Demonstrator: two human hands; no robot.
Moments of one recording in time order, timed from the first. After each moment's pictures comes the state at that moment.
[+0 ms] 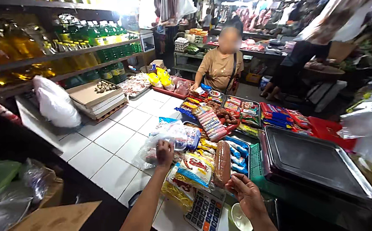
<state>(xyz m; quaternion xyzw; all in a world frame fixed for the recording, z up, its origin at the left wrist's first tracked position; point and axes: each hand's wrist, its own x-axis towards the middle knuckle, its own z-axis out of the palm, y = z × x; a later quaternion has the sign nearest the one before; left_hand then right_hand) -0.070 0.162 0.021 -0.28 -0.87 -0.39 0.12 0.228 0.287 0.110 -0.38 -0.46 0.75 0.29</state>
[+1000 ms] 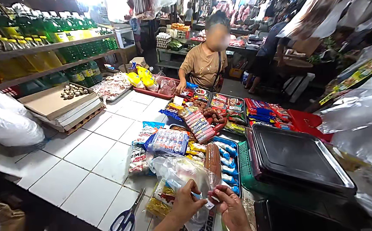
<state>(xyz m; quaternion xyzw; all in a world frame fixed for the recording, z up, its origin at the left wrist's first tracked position) 0.073 0.168 0.050 -0.39 -0.70 -0.51 -0.32 0.208 0.275 0.085 -0.44 -0.35 0.77 0.30</state>
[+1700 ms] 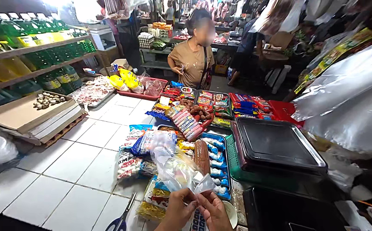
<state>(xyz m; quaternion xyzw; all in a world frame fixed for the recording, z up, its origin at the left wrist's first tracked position) 0.093 0.161 0.060 -0.45 -0.65 -0.54 -0.28 0.219 0.238 0.082 -0.42 -0.36 0.78 0.29</state>
